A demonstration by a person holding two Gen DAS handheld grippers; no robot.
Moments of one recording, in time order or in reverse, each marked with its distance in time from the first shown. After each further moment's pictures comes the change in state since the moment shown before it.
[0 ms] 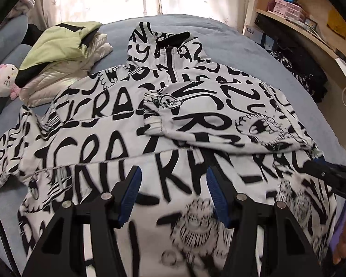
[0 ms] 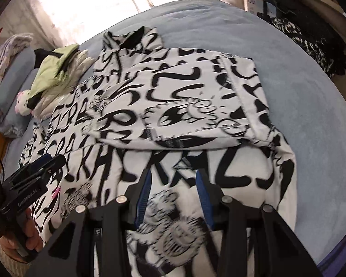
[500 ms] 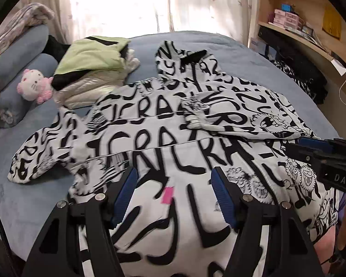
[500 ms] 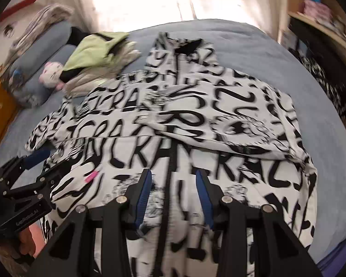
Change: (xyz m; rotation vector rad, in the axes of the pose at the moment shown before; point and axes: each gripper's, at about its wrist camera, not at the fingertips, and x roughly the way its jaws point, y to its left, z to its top) left arm -0.085 0.067 -0.045 0.013 -0.102 0.067; right arm -0.029 0.128 -0.028 -0.251 -0.078 0.017
